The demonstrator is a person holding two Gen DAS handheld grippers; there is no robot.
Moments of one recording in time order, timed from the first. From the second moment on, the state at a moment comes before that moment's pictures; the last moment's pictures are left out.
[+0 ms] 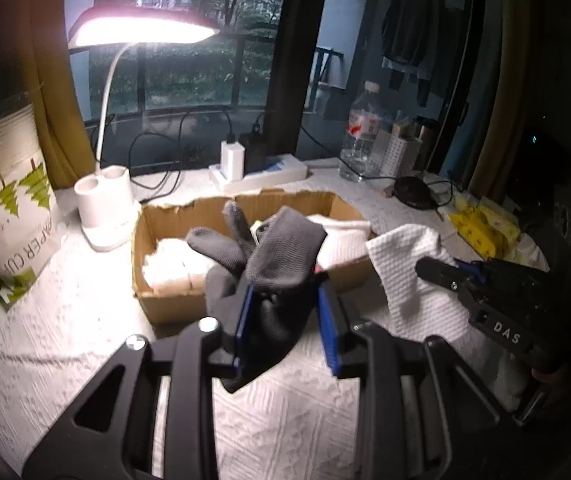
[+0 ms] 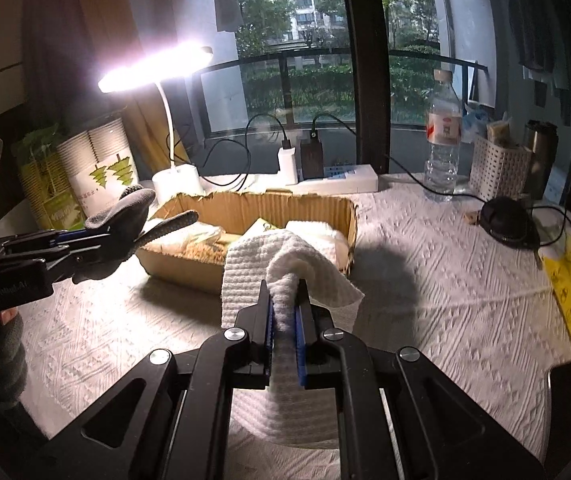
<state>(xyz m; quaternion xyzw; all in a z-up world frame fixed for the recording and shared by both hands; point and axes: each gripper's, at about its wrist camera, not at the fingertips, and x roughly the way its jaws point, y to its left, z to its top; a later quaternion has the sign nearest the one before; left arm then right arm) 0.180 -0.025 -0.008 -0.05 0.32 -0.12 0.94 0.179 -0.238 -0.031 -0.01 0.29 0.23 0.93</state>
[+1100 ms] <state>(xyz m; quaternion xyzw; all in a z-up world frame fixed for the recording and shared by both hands) 0.266 0.000 -0.036 -0.06 0.33 -0.11 0.94 0.265 -0.156 -0.019 -0.04 0.28 0.27 0.92</state>
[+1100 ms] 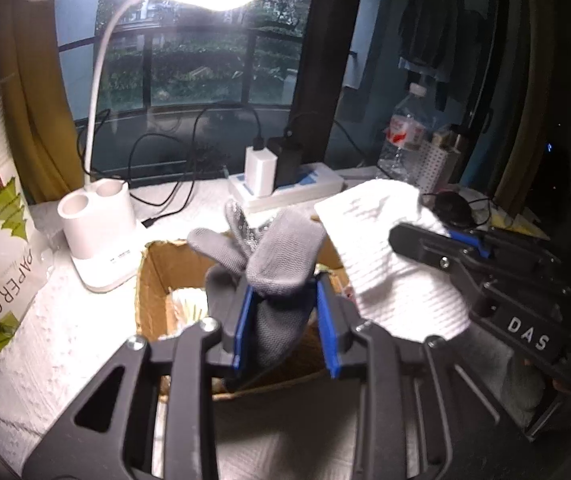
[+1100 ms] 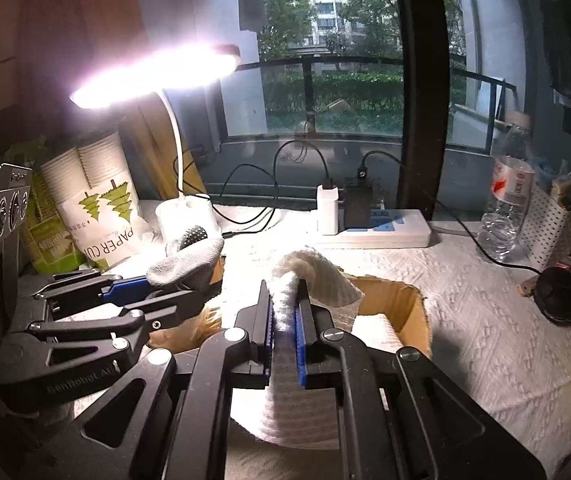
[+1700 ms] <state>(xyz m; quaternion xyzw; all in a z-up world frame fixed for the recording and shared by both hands) 0.299 -0.005 -0.070 -0.06 0.37 -0.11 0.92 0.314 -0.149 -0.071 -0.02 0.35 0.25 0.90</state>
